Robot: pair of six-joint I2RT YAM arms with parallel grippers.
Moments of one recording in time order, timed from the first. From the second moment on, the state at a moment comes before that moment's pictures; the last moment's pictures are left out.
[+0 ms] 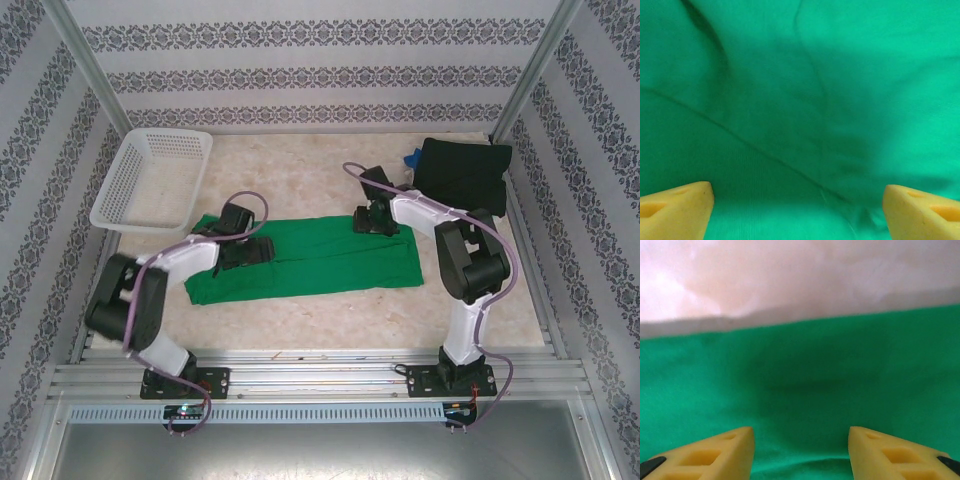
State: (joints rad) left arm -0.31 1.64 0.86 -0.36 0.04 -0.53; right arm 0.39 1.94 1.30 -0.59 0.02 0.43
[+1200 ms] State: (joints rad) left arm -0.26 2.11 1.80 -0.54 0.23 -0.30; right arm 0.63 1.63 0.91 -0.55 0.09 0.59
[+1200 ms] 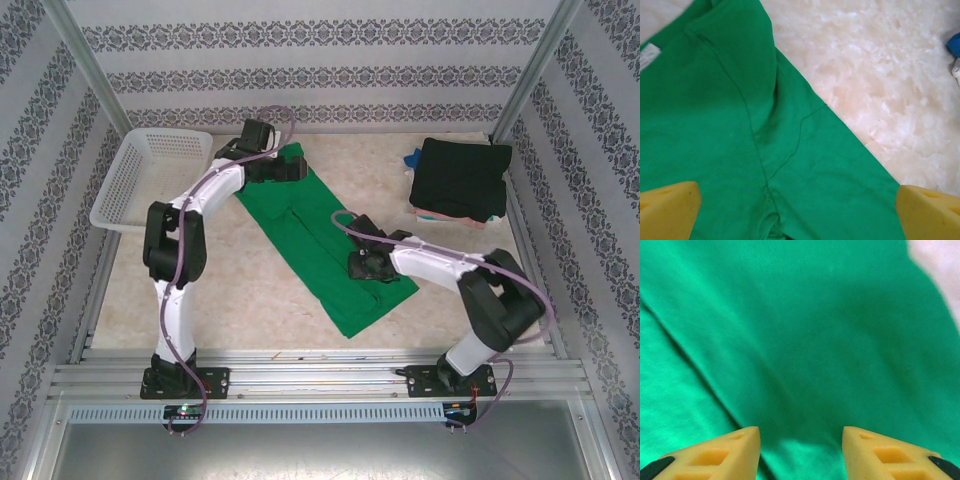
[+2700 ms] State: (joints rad) left arm -0.34 1.53 1.27 -0.53 0.23 -0.34; right arm 0.69 1.20 0.59 -0.68 0.01 0.85
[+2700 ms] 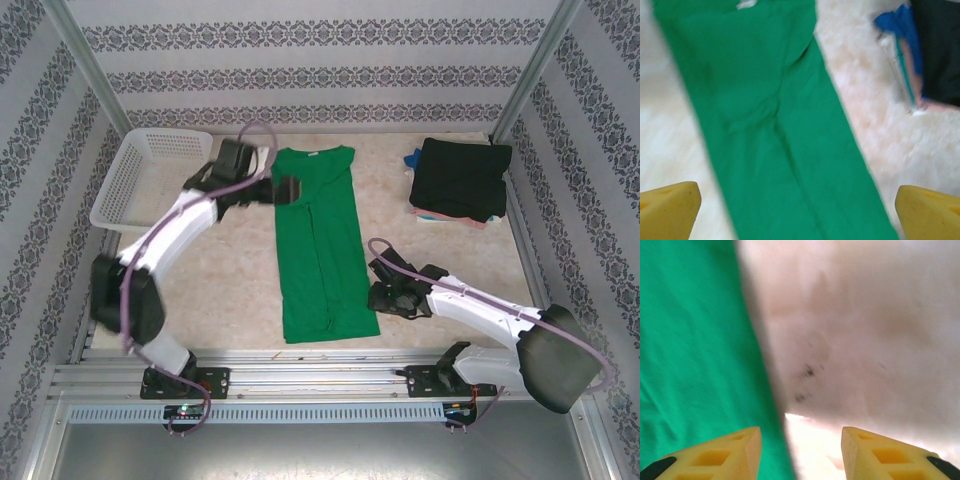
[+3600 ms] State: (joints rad) left arm -0.99 1.27 0.55 -0.49 0.05 -0.95; right arm 0.84 1.22 0.56 -0.74 -0.12 0.97
